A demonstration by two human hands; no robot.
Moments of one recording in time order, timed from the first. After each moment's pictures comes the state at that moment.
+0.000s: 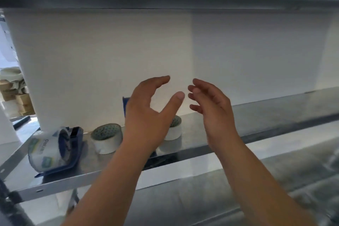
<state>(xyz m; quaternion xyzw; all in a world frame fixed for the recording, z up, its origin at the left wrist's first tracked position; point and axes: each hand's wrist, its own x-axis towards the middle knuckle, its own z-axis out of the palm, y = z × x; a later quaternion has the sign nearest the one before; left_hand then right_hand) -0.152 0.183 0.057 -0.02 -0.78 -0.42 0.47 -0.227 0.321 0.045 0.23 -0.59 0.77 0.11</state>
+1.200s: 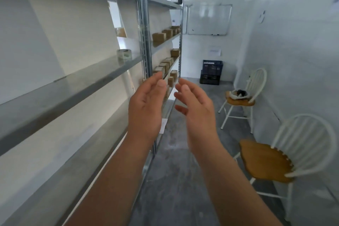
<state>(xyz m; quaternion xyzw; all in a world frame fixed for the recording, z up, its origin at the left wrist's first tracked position) -0.260 0.818 -0.004 -0.33 -0.58 -0.75 0.00 -0.178 0.897 -0.005 -0.14 -0.60 0.66 0.43</state>
